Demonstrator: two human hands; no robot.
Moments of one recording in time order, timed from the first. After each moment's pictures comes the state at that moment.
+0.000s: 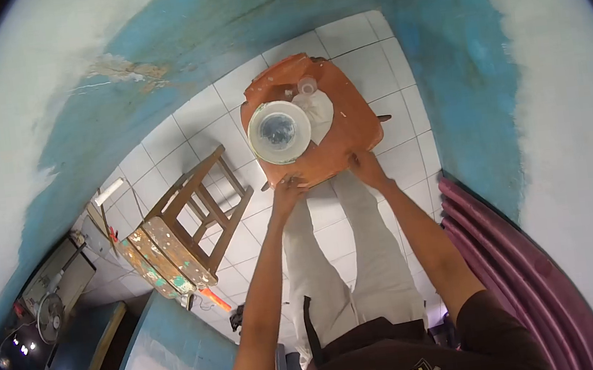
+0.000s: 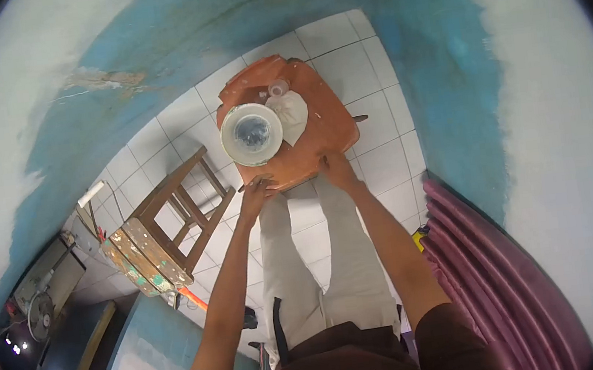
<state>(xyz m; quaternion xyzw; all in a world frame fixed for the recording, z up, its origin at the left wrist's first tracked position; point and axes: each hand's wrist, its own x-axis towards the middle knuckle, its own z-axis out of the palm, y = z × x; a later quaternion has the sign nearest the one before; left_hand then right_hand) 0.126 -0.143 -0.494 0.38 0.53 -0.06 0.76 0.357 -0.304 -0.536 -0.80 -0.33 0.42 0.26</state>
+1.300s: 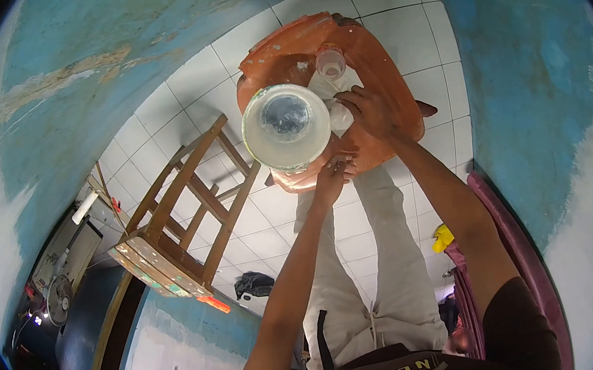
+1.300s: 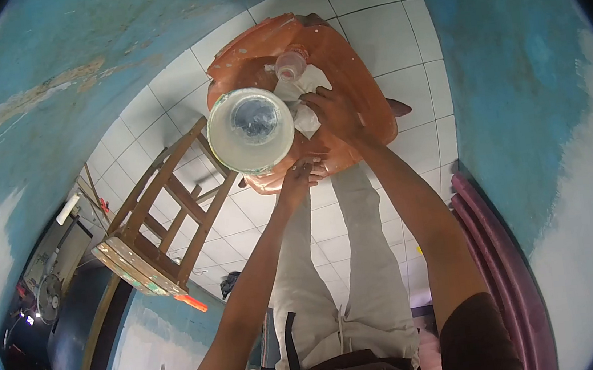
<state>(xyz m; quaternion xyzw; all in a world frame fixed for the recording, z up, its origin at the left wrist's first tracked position) 0.194 -0.192 -0.614 0.33 0.52 -0.09 0.78 0.412 -0.178 -0.647 -0.72 -0.49 0.35 0.35</state>
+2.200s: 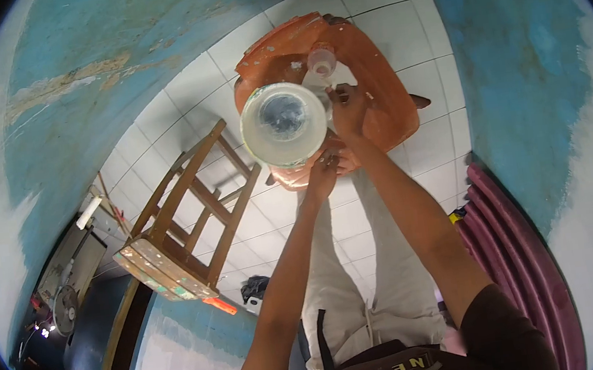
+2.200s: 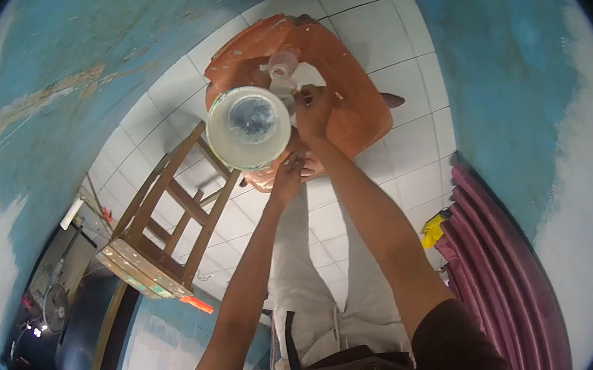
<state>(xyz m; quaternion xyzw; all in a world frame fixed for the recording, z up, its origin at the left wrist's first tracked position) 0.176 -0.179 -0.617 0.35 0.50 -0.07 0.79 0.349 -0.146 -0.655 -0.86 -0.07 0.29 0.42</state>
